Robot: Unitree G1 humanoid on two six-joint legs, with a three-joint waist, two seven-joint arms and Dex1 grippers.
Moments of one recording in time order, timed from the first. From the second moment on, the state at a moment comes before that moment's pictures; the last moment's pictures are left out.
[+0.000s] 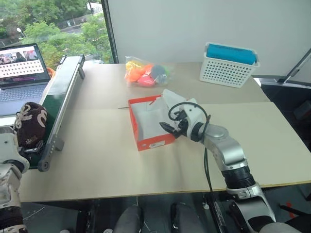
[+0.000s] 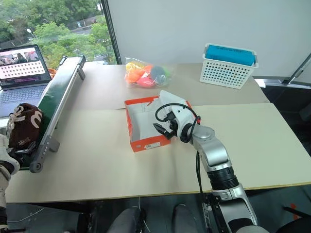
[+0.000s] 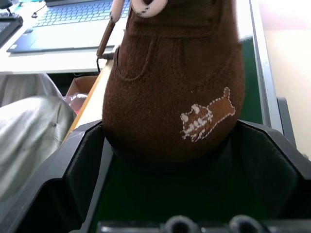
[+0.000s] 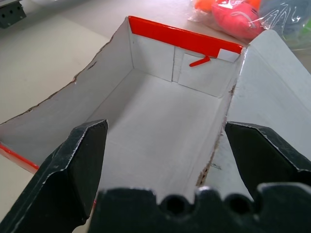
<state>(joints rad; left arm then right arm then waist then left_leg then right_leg) -0.11 0.68 0.60 0.30 -0.31 0.37 -0.34 -0.57 -0.29 0.14 -0.03 0.16 0.63 0.51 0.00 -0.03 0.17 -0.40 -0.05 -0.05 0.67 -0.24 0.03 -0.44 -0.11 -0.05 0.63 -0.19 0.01</state>
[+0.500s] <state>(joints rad) -0.19 0.45 0.57 0.02 -0.57 0.44 -0.38 -0.67 -0.08 -0.13 0.00 0.43 0.88 0.39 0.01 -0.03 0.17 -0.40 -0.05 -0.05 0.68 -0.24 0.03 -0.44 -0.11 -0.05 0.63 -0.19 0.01</state>
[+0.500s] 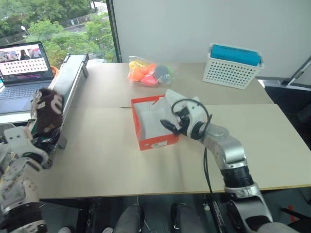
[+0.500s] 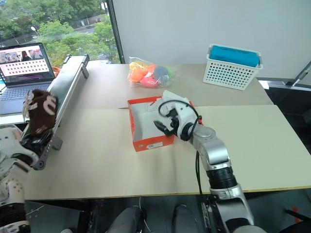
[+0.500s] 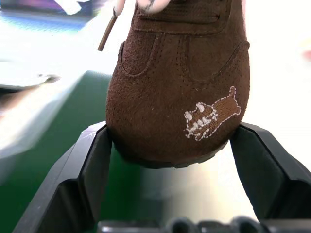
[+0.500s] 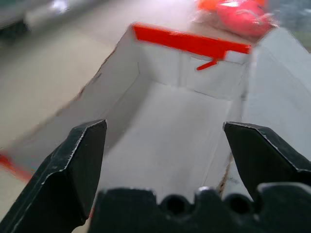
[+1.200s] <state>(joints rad) -0.29 0.14 0.17 -0.23 -0.76 0.66 -0.33 -0.85 0.09 -0.49 0.08 0.78 1.17 -0.01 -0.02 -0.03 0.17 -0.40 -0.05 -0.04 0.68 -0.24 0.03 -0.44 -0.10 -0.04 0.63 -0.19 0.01</state>
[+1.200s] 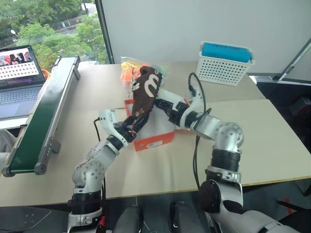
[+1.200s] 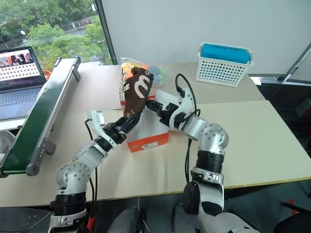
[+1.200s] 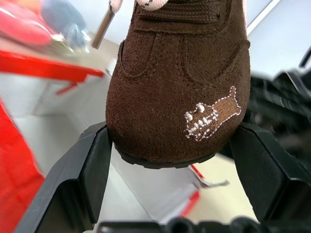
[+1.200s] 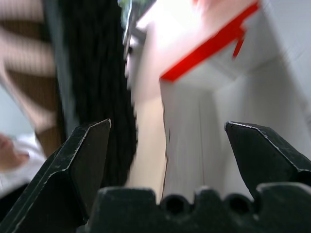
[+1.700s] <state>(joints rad) -0.31 0.17 0.16 -0.22 -0.75 0.65 -0.36 -0.86 0.09 -0.51 0.06 0.89 1.16 -0.10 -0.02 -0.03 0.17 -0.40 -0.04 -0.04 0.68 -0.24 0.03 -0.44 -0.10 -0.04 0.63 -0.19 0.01</state>
